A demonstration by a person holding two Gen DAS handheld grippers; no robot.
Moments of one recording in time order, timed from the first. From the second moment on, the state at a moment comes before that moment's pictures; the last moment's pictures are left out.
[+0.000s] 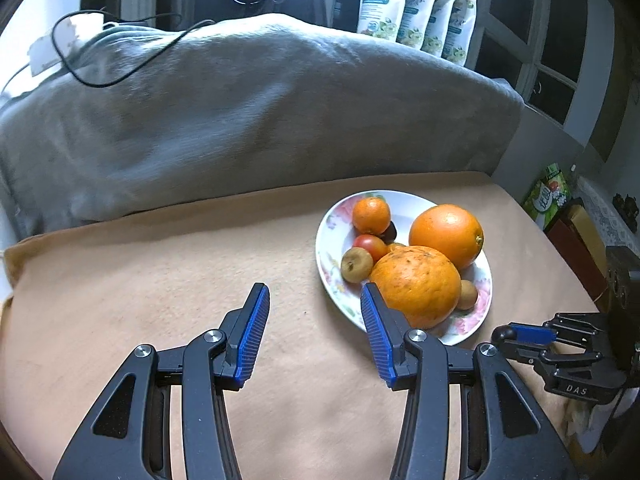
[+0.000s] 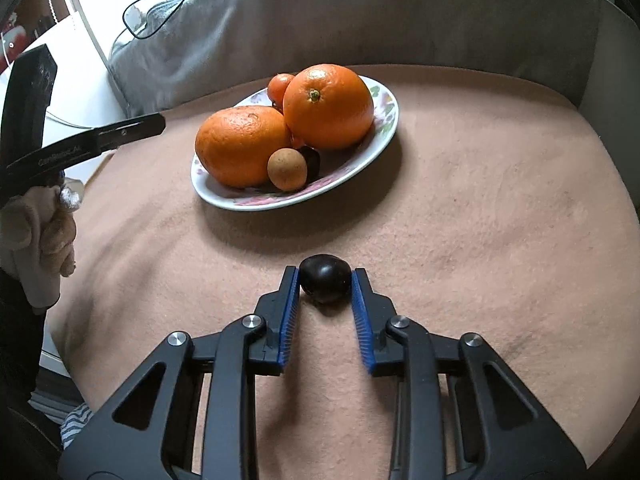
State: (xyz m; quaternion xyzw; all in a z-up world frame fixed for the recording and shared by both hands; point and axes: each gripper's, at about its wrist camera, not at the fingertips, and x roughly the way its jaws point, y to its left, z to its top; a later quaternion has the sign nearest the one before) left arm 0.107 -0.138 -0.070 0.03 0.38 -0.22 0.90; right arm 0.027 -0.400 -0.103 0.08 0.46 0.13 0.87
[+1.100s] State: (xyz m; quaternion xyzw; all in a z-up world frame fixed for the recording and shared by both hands) left arm 0.053 -0.148 -0.073 0.07 0.37 -0.22 0.90; right arm 0.077 -0.387 -0.075 0.05 0.40 0.12 0.91
